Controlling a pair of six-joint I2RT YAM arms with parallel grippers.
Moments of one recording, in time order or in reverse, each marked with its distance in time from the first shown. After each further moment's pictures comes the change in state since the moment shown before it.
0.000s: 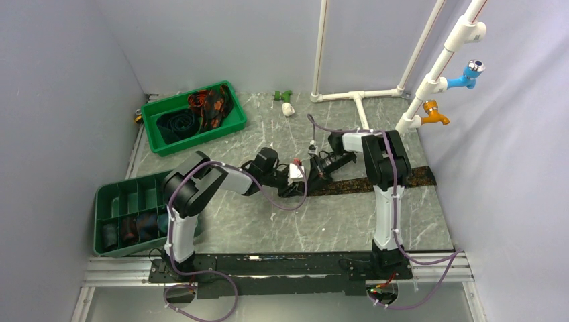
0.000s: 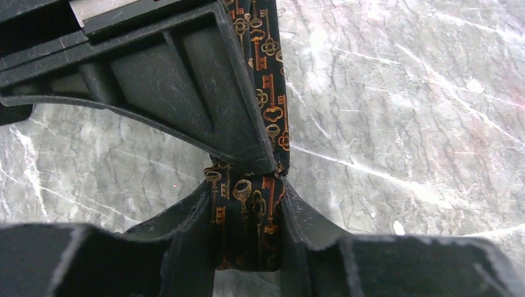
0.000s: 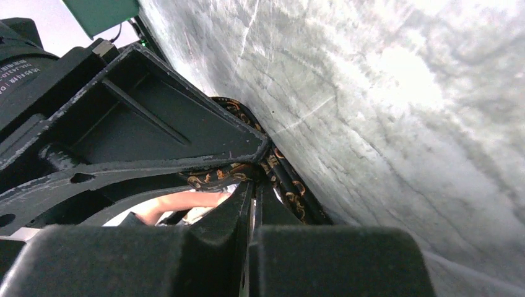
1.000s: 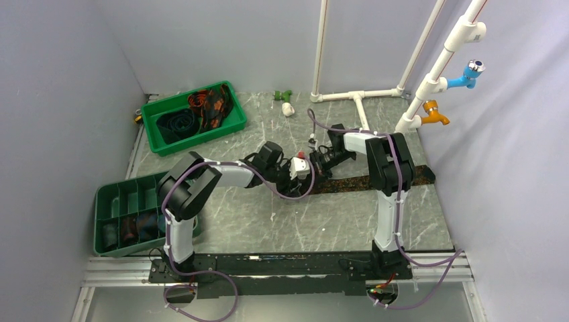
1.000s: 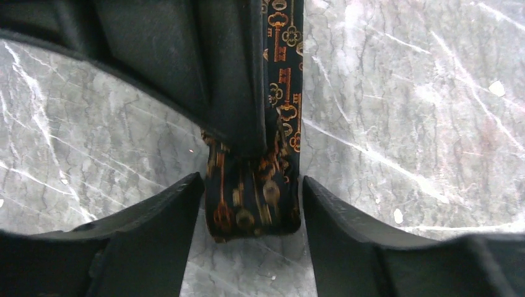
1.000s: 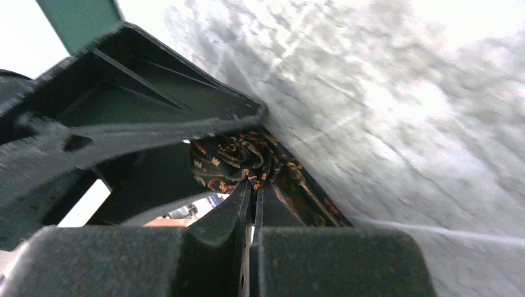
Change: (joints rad) left arm -0.003 -0.055 0.116 -0.348 -0.147 -0.021; right arm 0.023 -0.095 -0.034 0.137 0.060 0.077
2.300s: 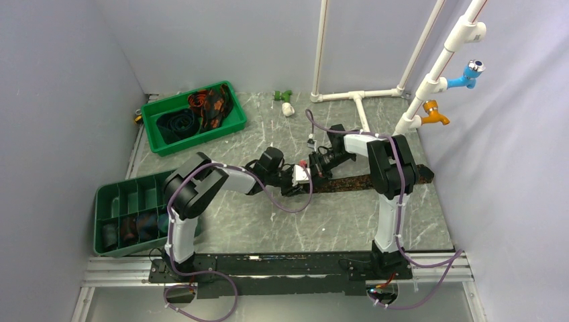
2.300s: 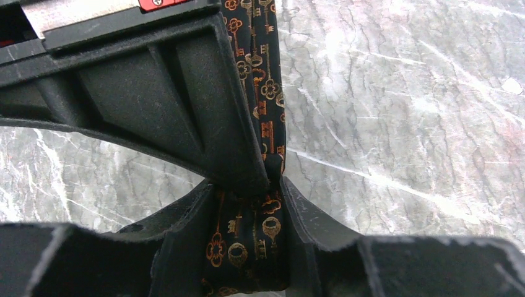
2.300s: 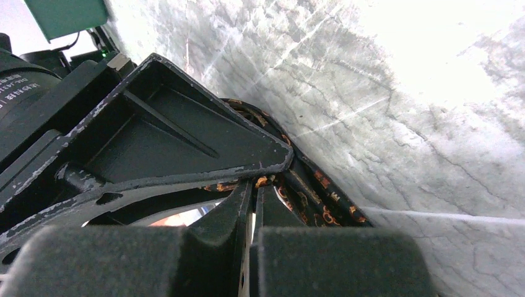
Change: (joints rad) left arm -0.029 0.044 -0.073 0.255 0.048 0.104; right arm 0.010 -0.051 -0.045 0.016 0.034 -0.061
